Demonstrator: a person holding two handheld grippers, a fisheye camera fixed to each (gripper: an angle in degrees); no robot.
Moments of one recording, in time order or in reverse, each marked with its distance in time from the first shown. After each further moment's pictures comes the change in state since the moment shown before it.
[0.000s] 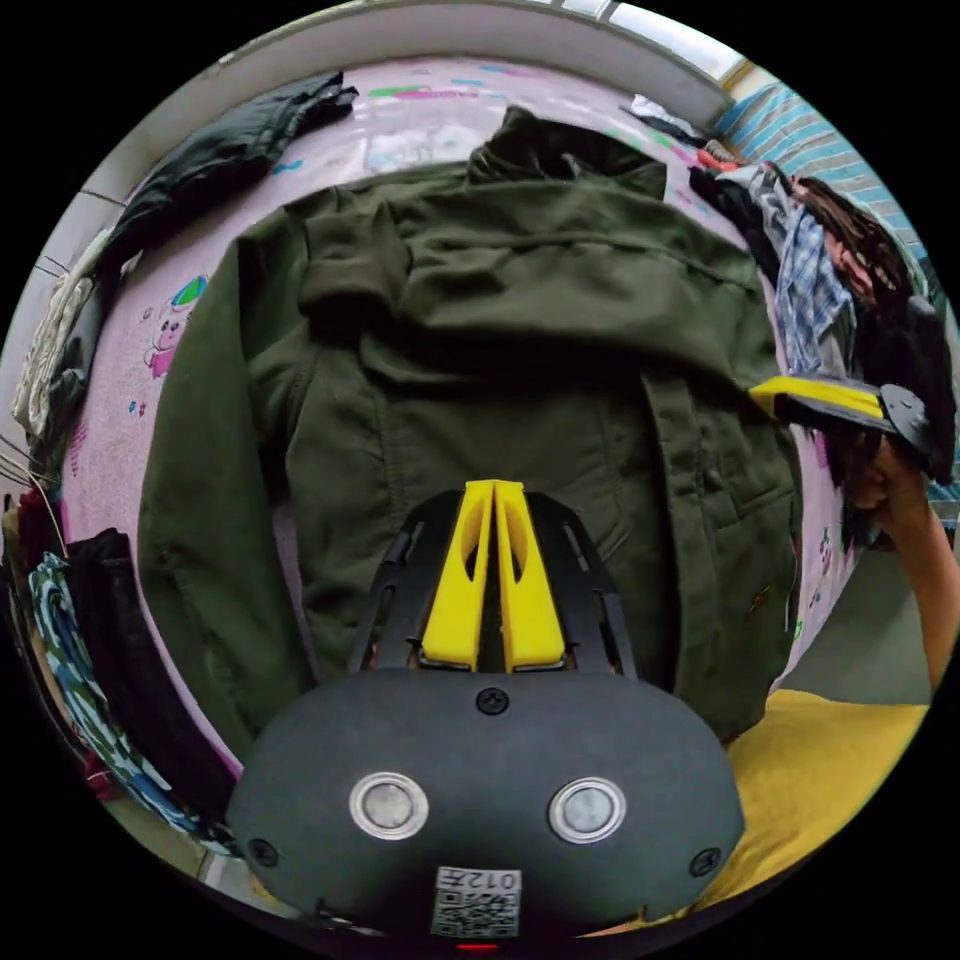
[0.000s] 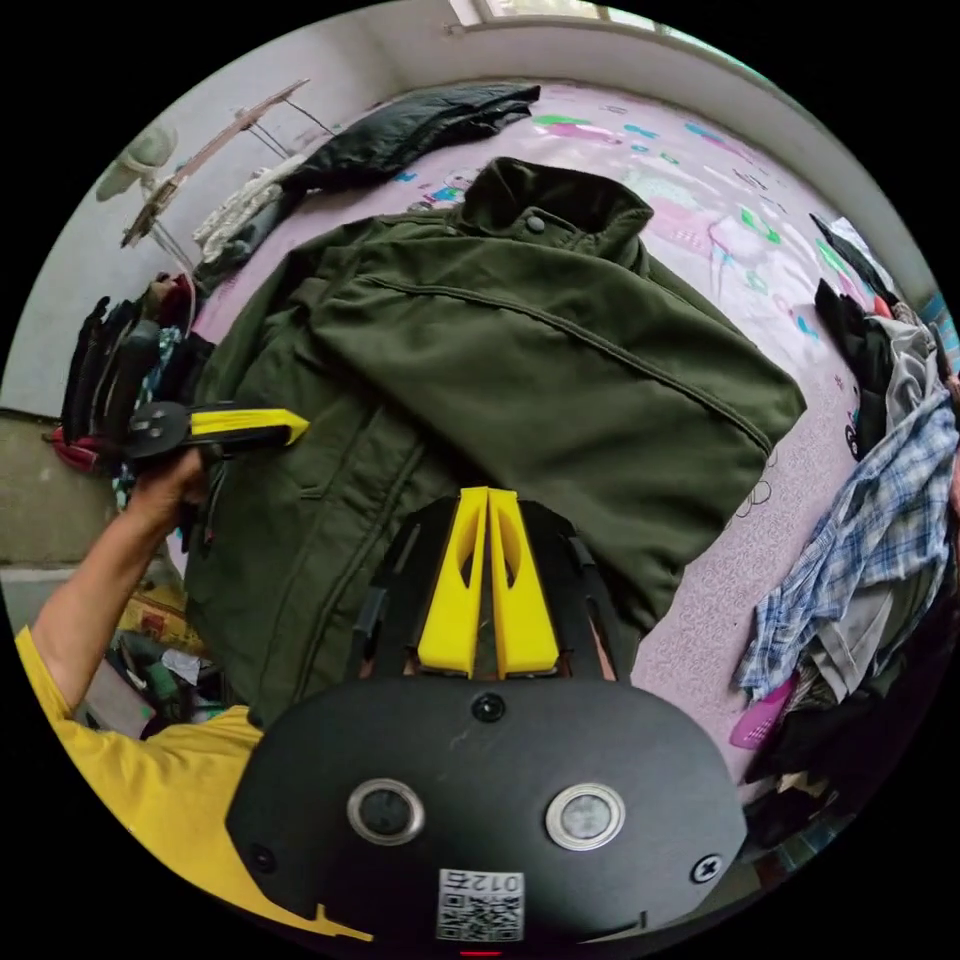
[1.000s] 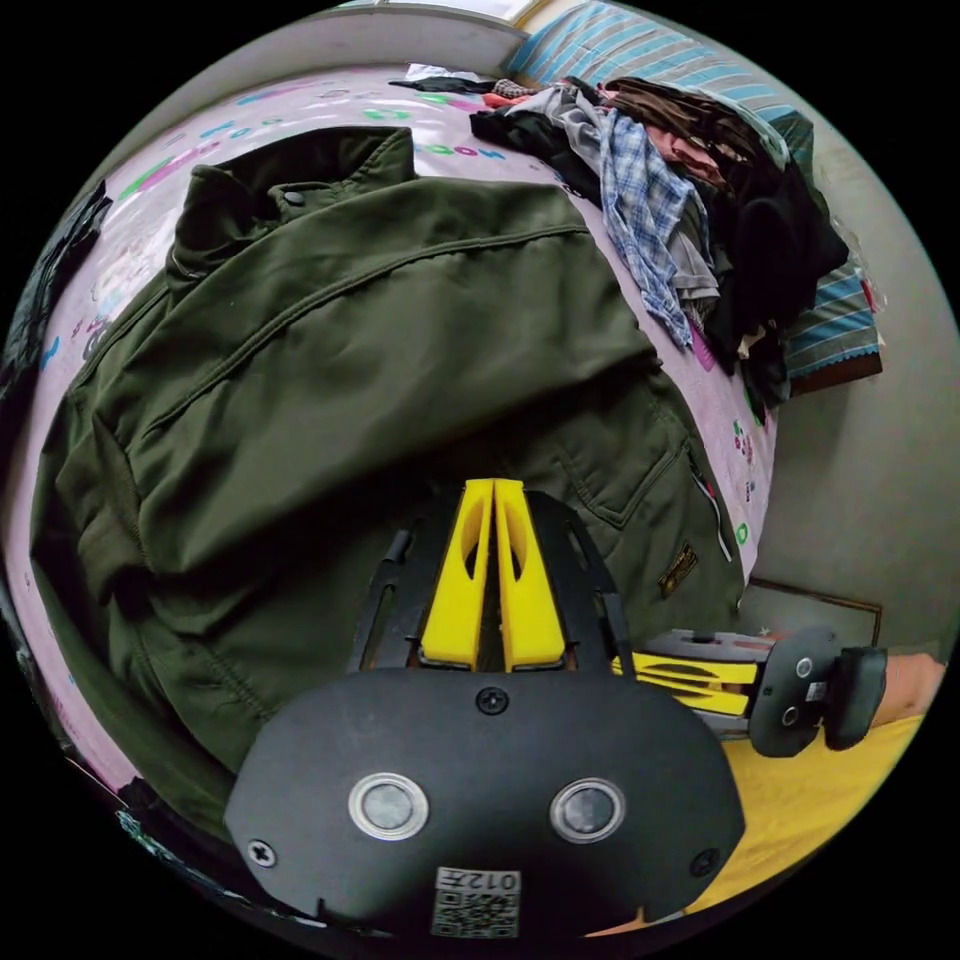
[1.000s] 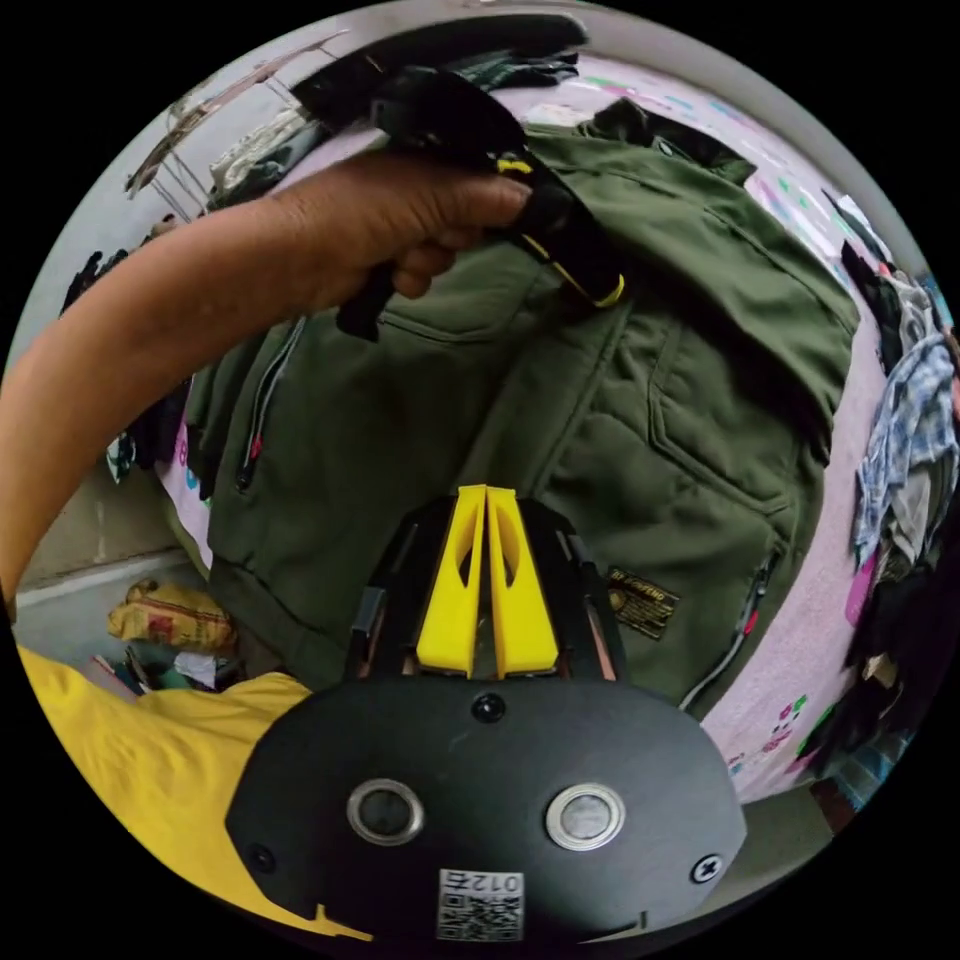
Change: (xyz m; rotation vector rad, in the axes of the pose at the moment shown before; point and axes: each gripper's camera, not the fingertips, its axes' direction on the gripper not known) left arm 0.068 0.001 0.054 -0.050 0.261 0.443; right arm -0.080 0.047 0.142 -0.094 0.021 0.102
